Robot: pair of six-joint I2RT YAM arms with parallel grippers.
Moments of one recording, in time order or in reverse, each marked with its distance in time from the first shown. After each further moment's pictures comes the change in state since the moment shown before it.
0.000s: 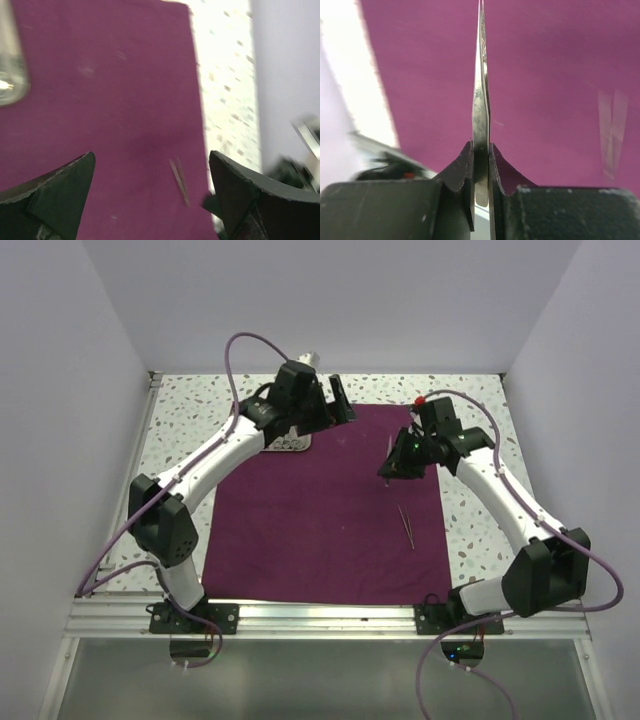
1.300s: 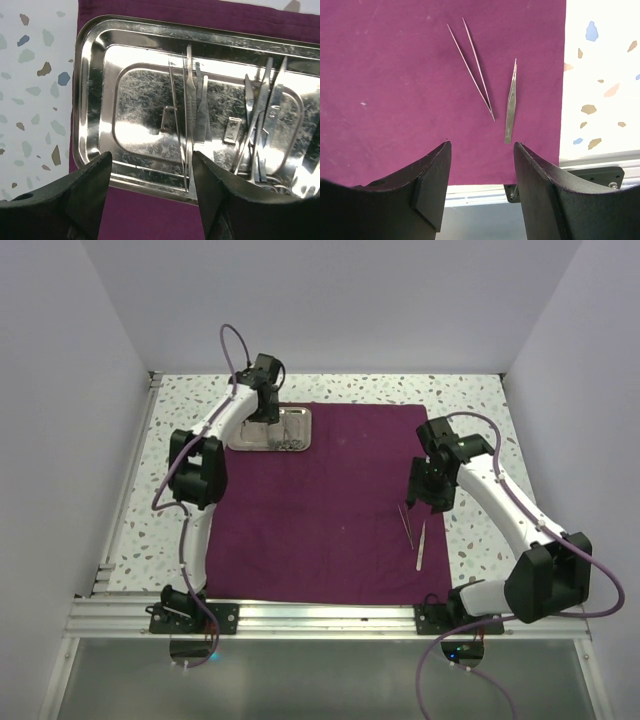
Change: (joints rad) left arm 0.323 0.560 0.439 -0.382 -0.465 0.438; right arm 0.000 -0.046 -0.096 -0.354 0.404 -0.077
